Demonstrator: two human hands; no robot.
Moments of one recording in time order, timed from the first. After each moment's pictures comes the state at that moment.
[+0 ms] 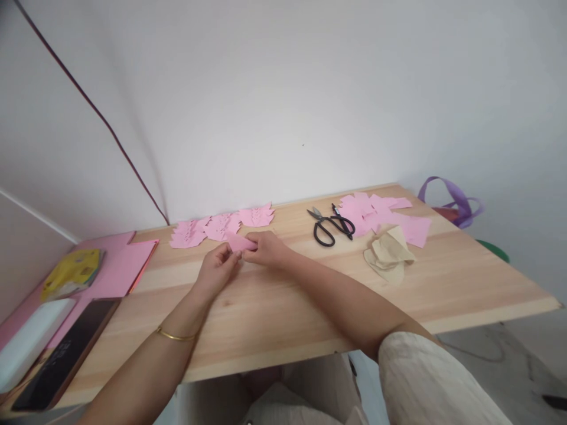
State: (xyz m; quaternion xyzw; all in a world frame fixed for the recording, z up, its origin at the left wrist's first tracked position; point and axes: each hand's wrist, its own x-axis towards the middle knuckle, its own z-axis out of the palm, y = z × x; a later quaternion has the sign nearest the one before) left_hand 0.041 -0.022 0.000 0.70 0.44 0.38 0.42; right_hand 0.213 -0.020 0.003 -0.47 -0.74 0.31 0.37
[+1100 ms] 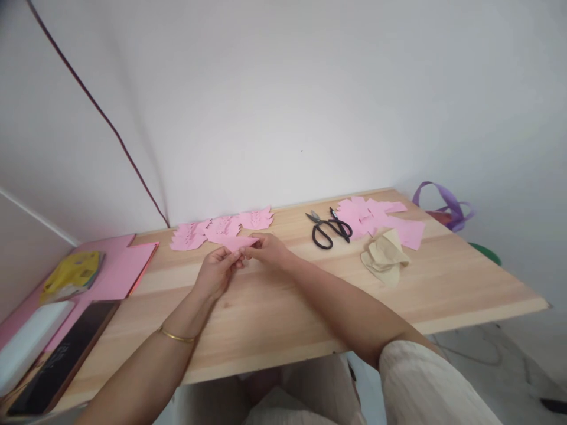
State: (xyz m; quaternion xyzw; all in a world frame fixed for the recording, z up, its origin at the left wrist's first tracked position) left_hand 0.046 -0.021 -0.011 0.50 0.37 0.47 0.63; right_hand 0.213 -0.019 -0.008 -0.41 -0.60 0.53 0.45
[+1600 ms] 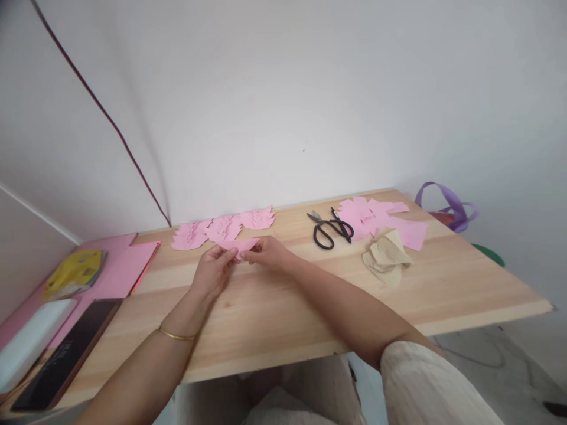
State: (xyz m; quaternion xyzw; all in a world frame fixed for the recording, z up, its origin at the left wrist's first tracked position) left_hand 0.044 -0.018 -0.006 0.47 0.38 0.51 0.61; right_hand 0.215 -0.023 -0.005 -0.41 -0.63 0.53 0.40
